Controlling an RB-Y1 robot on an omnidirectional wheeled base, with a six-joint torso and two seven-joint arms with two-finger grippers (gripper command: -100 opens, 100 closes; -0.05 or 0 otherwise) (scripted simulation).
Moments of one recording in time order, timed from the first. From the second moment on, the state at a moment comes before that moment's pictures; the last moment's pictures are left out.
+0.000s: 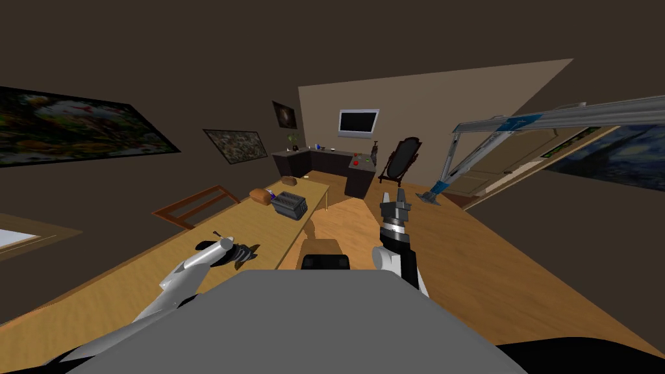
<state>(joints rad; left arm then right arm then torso) 0.01 0.53 0.49 -0.88 0.63 0.96 0.34 0.55 0.04 0.01 -2.29 -0.11 -0.42 -0.02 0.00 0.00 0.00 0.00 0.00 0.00</state>
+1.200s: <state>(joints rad) -0.14 0.63 0.35 -0.62 0.71 0.86 0.29 0.54 0.04 0.01 -2.29 -0.11 -0.42 -0.02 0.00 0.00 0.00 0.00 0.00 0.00</state>
